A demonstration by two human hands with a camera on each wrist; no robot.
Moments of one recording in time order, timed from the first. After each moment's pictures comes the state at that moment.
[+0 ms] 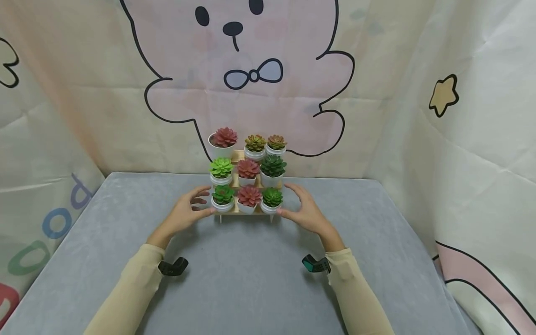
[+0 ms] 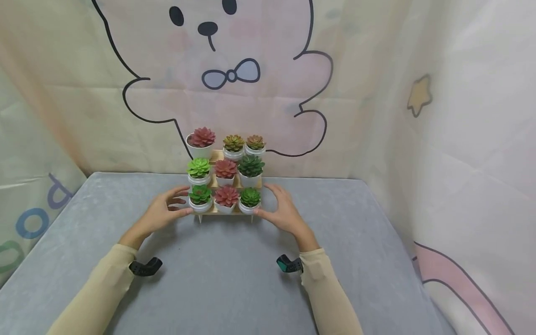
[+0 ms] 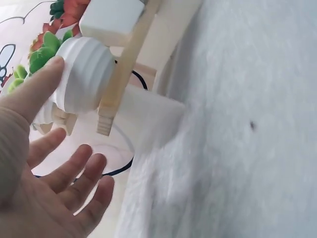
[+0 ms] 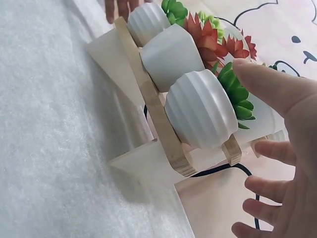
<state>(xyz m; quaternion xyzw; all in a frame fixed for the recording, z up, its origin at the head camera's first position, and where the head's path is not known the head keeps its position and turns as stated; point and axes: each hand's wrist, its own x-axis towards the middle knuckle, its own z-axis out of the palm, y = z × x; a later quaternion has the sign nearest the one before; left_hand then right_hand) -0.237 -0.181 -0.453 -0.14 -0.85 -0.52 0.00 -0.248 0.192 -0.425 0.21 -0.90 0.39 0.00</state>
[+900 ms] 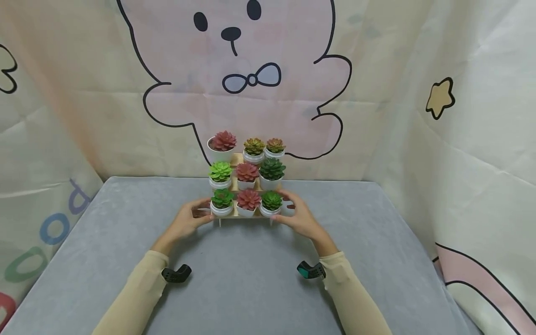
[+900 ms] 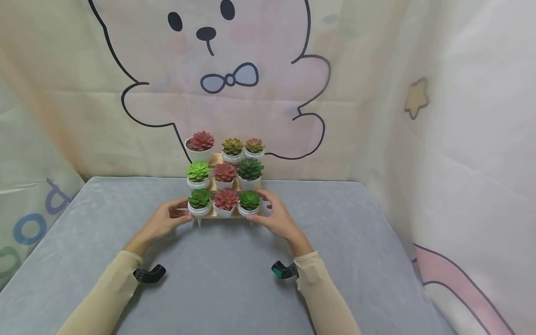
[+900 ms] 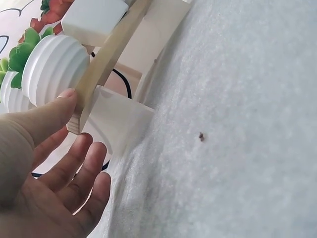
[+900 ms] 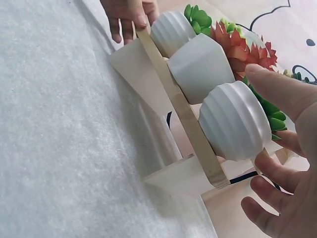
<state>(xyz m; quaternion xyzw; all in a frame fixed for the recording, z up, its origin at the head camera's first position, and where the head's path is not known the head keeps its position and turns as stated) -0.247 -0.179 -0.483 -0.16 -0.82 -0.55 -0.01 -0.251 0.178 -0.440 0.22 -0.86 0.46 0.00</state>
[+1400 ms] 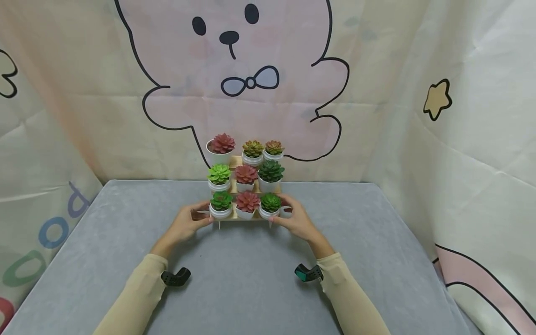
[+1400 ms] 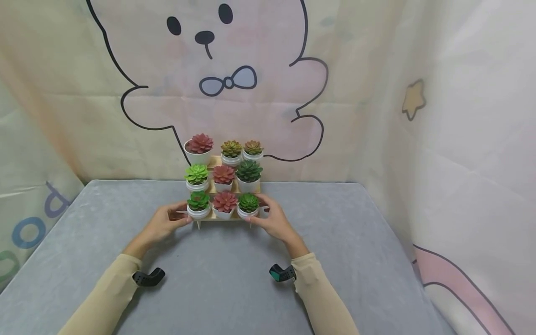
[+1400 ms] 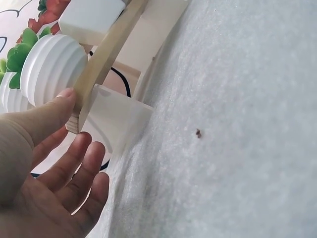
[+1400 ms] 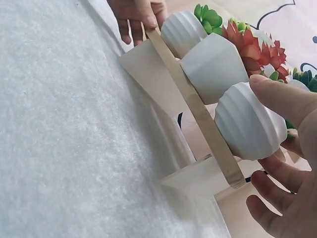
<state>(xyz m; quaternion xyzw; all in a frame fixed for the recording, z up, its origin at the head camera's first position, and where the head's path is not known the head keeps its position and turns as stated) -0.243 -0.177 -0.476 -0.16 -0.83 -0.54 -0.01 -0.251 0.170 -0.440 0.23 -0.84 0.50 0.00</state>
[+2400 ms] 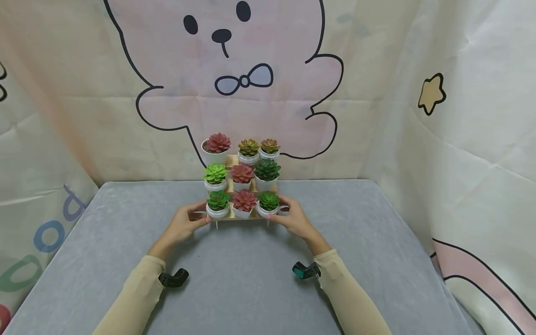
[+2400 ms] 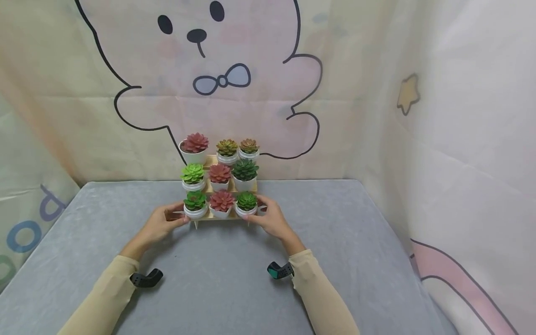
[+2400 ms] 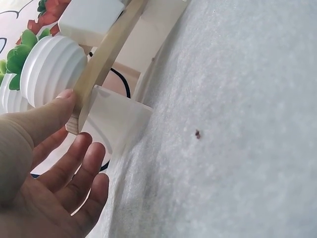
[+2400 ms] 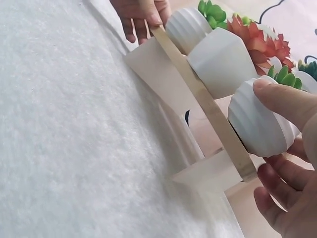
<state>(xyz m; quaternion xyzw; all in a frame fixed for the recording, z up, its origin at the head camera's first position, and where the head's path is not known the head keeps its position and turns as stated) -0.241 -0.176 -0.475 -0.14 -0.83 -0.53 -0.02 -0.257 0.172 -0.455 0.19 -0.84 0.51 0.00</state>
